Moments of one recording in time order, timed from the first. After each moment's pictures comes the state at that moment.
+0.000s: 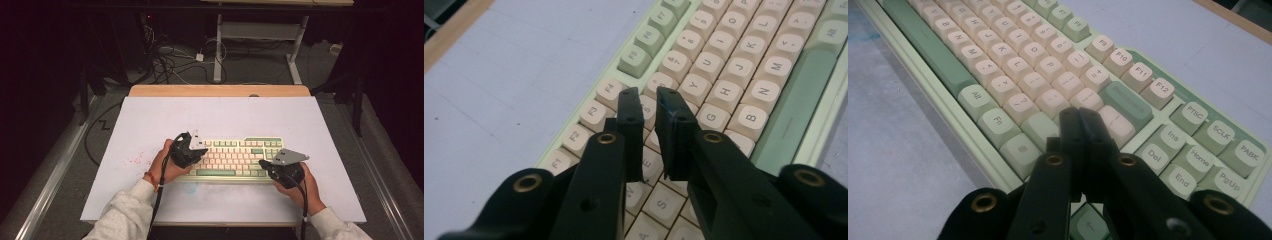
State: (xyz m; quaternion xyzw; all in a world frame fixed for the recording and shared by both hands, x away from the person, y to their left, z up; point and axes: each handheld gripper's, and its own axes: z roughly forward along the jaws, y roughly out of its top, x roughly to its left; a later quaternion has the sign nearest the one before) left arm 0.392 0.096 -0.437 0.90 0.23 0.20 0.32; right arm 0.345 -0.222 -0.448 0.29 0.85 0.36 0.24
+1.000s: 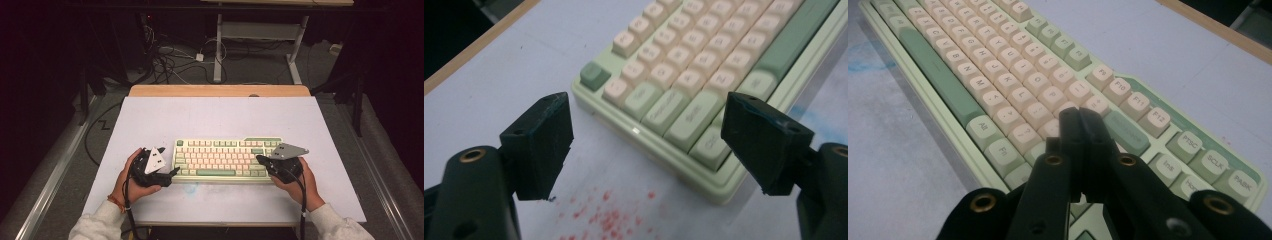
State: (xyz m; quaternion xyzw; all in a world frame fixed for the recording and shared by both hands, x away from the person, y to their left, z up) left arm 0.334 0.190 -0.460 0.86 0.27 0.28 0.34; right arm 0.354 -0.214 -0.434 0.28 0.85 0.38 0.23
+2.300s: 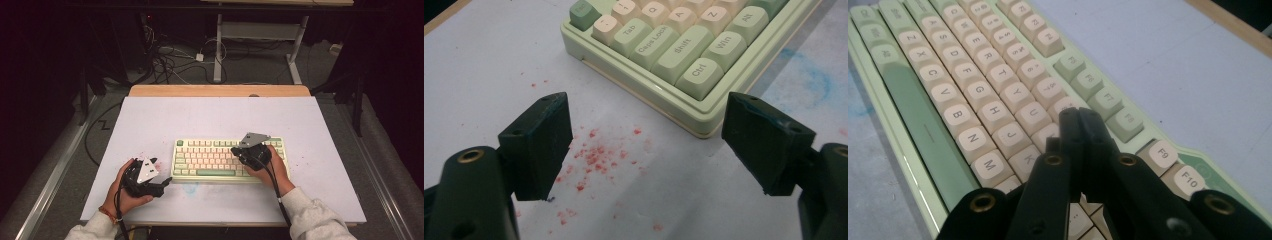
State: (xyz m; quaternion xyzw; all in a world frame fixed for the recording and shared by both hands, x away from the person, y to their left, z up) left arm 0.315 0.205 -0.473 0.86 0.29 0.25 0.33; right arm 0.393 -0.144 -0.442 0.25 0.87 0.36 0.22
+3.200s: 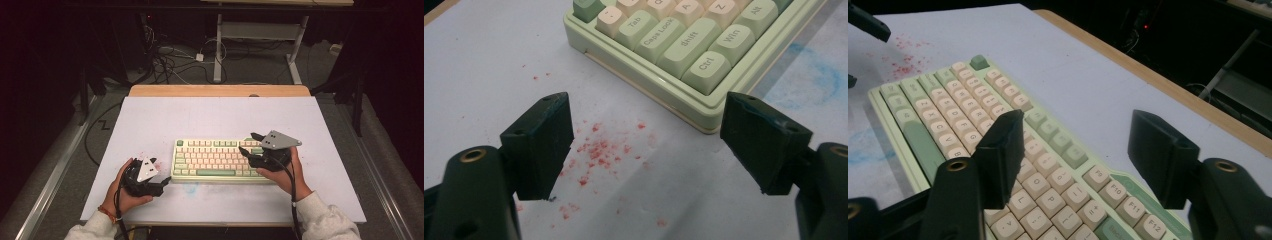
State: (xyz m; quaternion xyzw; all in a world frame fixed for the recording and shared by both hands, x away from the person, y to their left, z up) left arm 0.317 0.207 -0.474 0.86 0.30 0.25 0.32; right arm 0.366 -0.182 -0.408 0.26 0.81 0.45 0.28
